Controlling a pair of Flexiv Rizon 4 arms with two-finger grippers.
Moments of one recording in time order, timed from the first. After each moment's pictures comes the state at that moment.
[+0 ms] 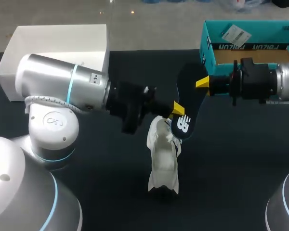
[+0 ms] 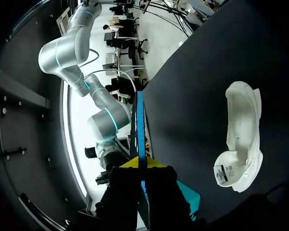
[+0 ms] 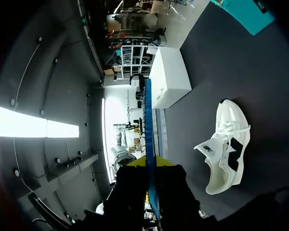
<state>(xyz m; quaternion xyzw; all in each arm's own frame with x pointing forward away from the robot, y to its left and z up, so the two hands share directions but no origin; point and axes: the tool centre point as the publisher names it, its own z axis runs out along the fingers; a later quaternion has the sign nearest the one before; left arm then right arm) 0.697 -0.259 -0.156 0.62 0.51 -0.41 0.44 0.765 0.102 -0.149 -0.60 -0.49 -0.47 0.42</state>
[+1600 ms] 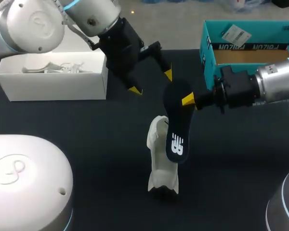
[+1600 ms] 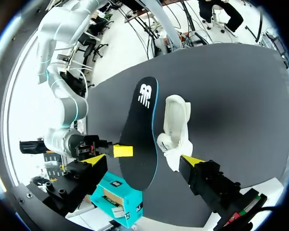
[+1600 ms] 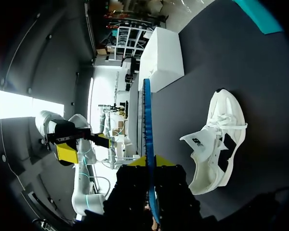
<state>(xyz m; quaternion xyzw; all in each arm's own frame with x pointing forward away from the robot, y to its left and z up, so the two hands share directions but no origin) 0.752 -0.191 -0.114 0.69 0.67 -0.23 0.17 0.741 0.134 -0.192 -0.57 -0.58 -0.42 0.40</state>
